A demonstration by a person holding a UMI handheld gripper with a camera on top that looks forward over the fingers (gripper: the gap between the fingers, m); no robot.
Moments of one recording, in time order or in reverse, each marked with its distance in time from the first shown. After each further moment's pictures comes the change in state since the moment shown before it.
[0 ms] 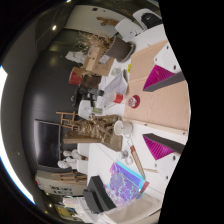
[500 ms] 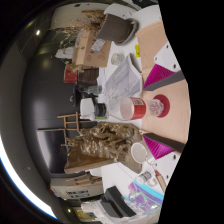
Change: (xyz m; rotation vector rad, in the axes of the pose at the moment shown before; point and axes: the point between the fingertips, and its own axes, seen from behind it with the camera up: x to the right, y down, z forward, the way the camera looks) arm 0.070 -0.033 0.244 0.060 -0.124 0.160
